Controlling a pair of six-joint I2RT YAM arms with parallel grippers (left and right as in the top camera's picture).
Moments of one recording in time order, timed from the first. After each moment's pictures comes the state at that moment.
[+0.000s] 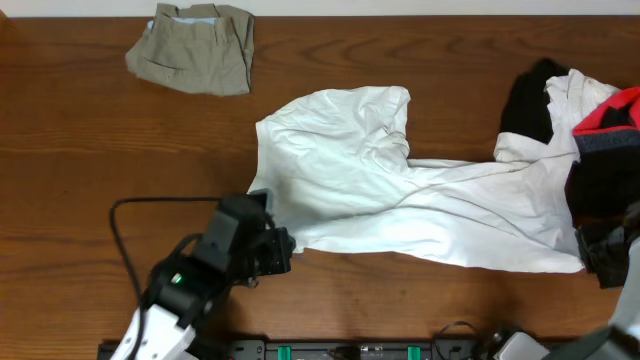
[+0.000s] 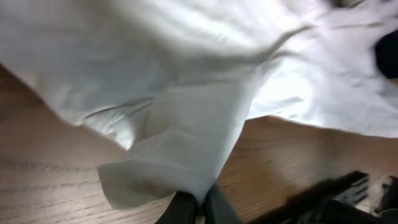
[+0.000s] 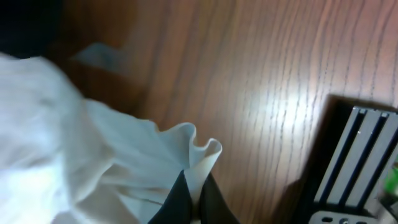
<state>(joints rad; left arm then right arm) -0.49 0.84 0.64 -0.73 0.30 -0.67 -0.71 1.30 0.95 -1.09 0.10 0.71</state>
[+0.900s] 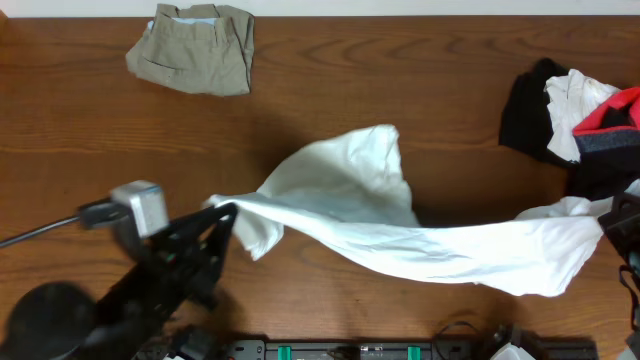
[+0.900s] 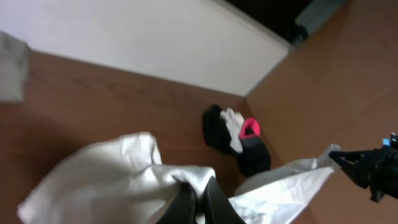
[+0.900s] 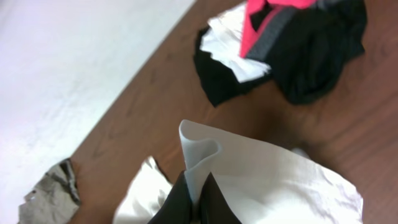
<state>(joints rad) -0.49 0.63 1.35 -0.95 0.12 -0.59 -0.71 0.85 1.41 -1.24 -0.39 0.43</state>
